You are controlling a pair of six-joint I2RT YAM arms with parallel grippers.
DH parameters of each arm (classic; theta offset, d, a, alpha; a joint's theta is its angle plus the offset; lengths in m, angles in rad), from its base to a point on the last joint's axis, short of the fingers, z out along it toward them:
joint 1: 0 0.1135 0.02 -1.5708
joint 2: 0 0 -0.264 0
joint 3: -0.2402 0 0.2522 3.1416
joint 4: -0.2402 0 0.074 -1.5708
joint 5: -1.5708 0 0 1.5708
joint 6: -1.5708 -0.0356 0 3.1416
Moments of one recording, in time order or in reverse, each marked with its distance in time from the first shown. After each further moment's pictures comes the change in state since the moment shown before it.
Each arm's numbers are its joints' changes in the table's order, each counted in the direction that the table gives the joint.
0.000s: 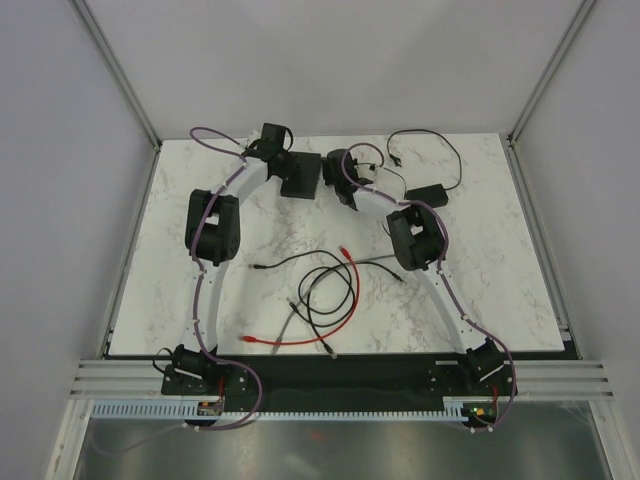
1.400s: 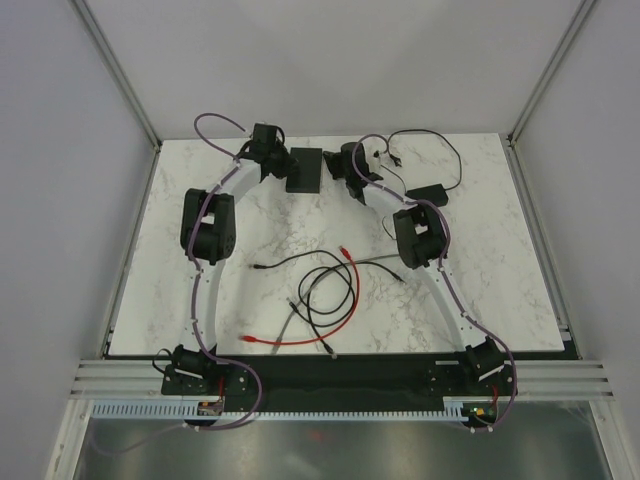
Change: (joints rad) left arm 0.030 -0.014 0.051 0.127 -0.148 -0.293; right arm -0.064 0.096 -0.149 0.019 0.185 0.165
